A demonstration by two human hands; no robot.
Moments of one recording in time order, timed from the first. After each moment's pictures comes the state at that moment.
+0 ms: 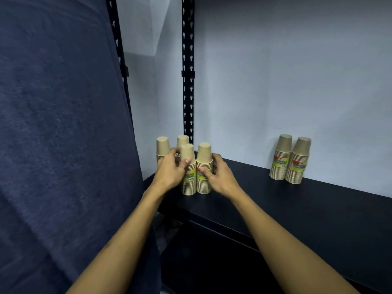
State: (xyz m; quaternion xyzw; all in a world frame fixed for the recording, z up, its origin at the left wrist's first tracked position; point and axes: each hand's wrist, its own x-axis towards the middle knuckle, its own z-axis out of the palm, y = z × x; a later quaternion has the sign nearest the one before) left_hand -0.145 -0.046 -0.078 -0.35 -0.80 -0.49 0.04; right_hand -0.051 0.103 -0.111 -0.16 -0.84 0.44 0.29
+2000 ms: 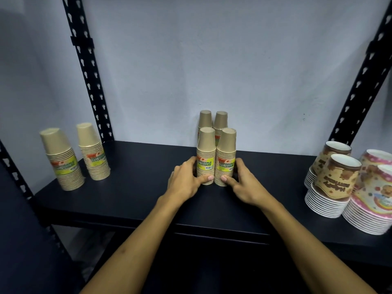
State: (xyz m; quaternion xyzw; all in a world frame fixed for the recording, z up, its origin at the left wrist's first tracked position) left_hand -0.007 0.128 -0.151 -0.51 -0.75 -0.40 -0.11; right_hand 0.172 0.221 -0.156 -0.35 -0.83 0.35 0.28
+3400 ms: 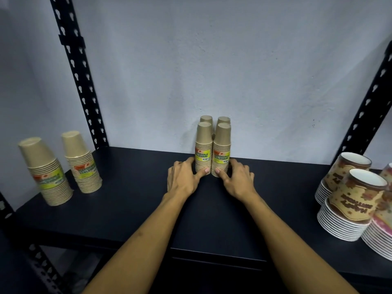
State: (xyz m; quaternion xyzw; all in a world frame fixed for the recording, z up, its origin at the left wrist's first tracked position) left_hand -0.035 0.186 -0.154 -0.48 -0.81 -0.32 -0.05; right_hand 0.116 0.275 -0.164 -0.47 -0.81 0.20 0.28
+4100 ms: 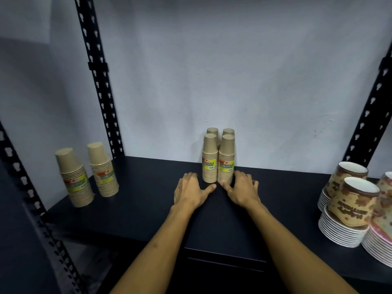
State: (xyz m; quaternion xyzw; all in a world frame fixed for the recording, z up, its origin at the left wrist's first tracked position) left_hand -0.018 0.163 -0.150 -0.45 -0.85 -0.27 -0.06; right_hand 0.121 0.269 -0.159 -0.48 -0.83 0.17 0.22
